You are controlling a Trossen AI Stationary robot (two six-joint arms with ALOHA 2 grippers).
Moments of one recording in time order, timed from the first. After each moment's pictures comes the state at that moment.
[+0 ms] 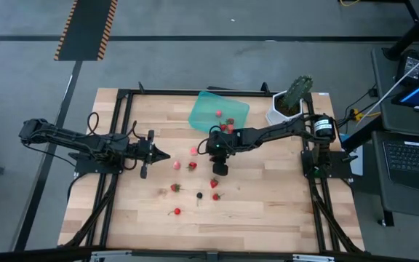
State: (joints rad) left arm -0.12 0.53 0.14 0.21 -0.10 -0.10; right arm -0.05 1.94 1.21 -0.24 -0.08 0.05
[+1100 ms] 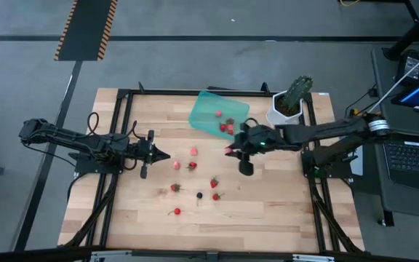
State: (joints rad) left arm -0.12 0.53 0.14 0.21 -0.10 -0.09; right arm 0.07 1.35 0.97 -0.23 0.06 0.09
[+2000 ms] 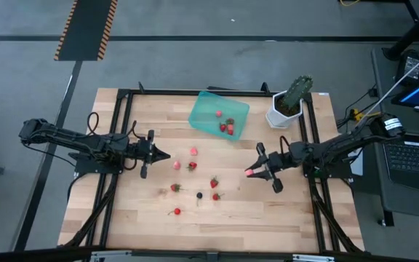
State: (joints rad) left arm -0.12 0.53 0.14 0.22 -0.10 -0.10; right arm 0.22 1.10 0.23 0.84 -0.12 0.05
